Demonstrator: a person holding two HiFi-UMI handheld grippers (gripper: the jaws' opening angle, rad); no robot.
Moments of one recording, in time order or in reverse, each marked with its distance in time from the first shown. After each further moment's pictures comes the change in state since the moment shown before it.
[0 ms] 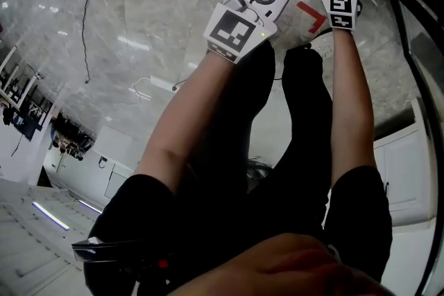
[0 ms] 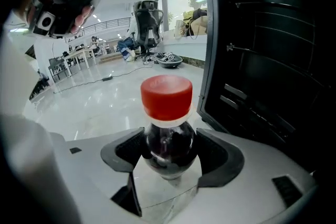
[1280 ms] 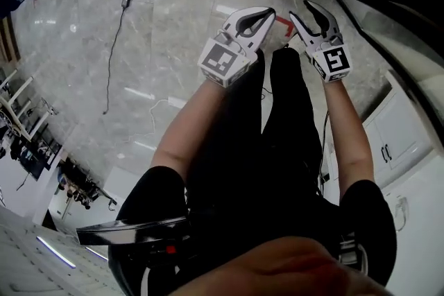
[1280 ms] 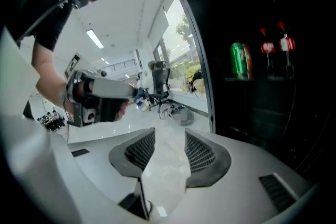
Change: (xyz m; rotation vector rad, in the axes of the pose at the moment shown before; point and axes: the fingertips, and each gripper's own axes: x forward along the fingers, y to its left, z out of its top) left arm -0.139 -0.147 0.261 0.028 -0.150 -0.098; right arm -0.350 0.029 0.304 0.146 -0.366 0.158
